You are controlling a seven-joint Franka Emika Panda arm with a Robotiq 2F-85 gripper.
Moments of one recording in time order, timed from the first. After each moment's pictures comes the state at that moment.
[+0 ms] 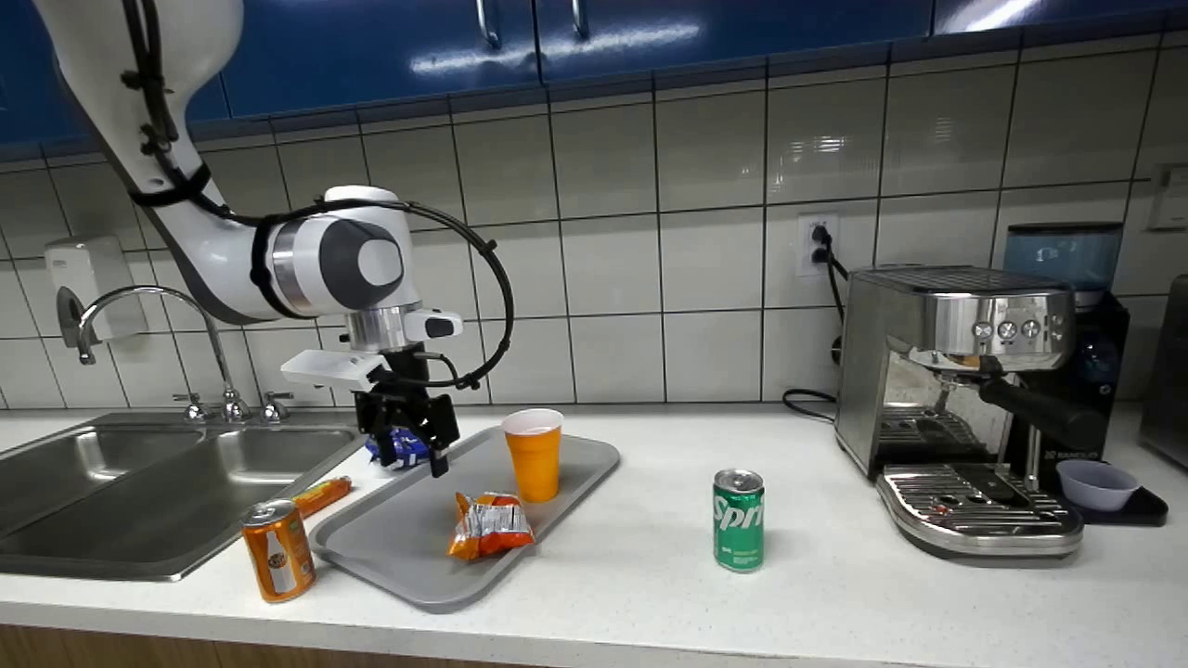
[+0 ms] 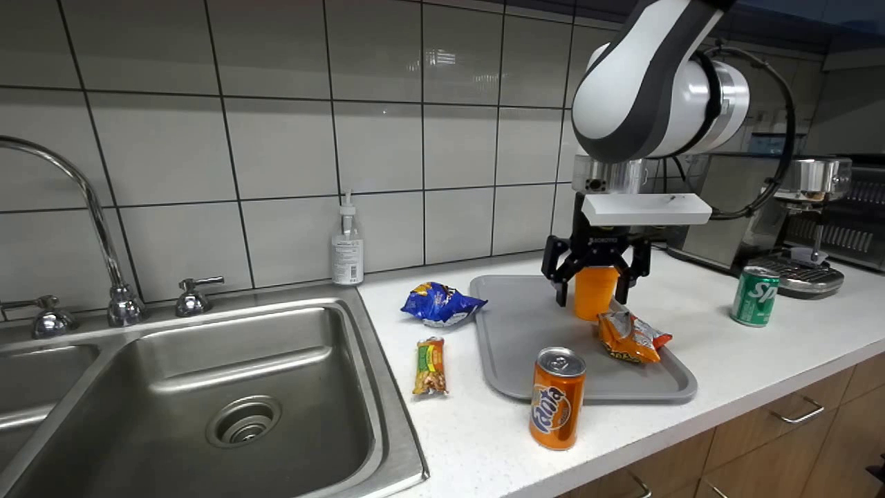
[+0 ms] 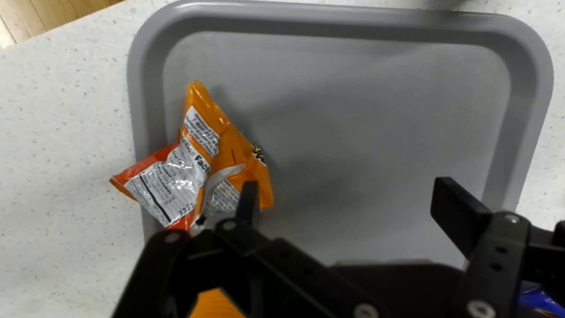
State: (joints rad) arm 0.08 0.20 0.00 -2.41 -0.04 2.61 0.30
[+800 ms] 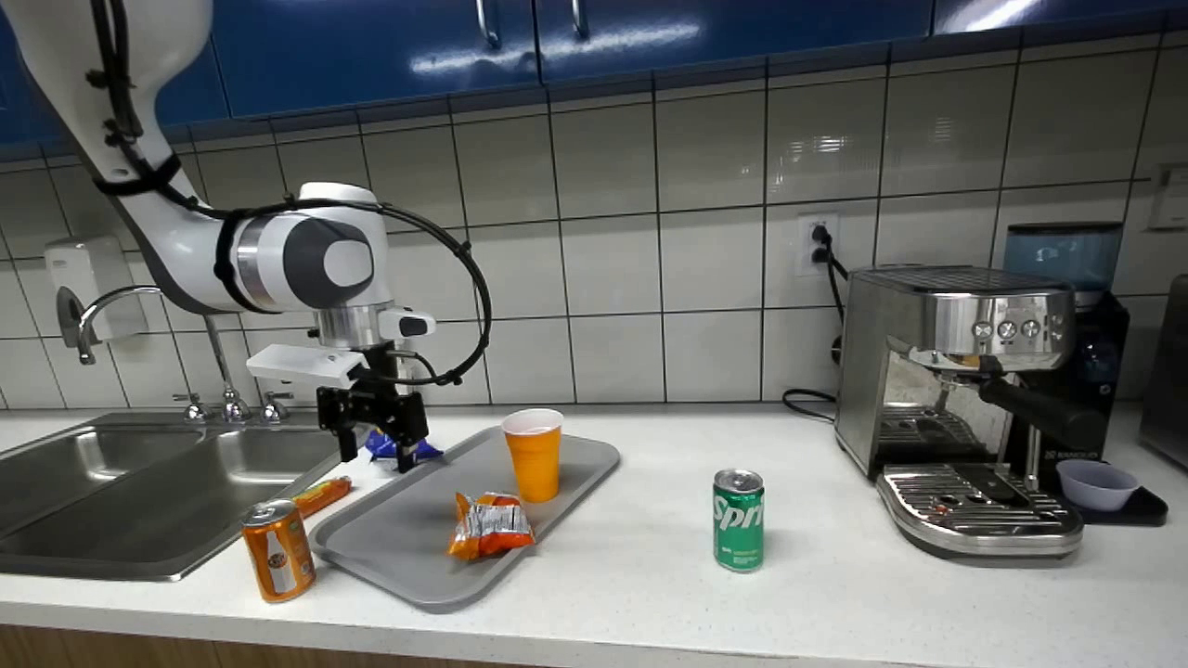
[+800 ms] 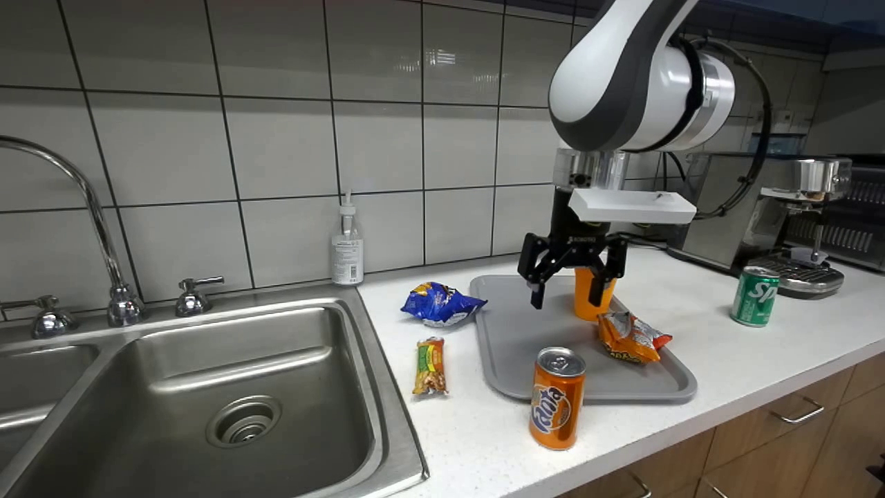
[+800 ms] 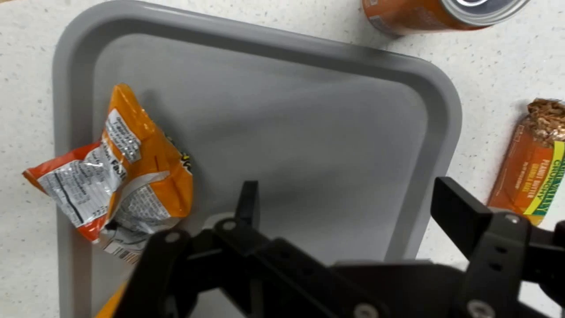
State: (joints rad) arm 0.08 0.18 0.07 -2.42 0.07 2.61 0.14
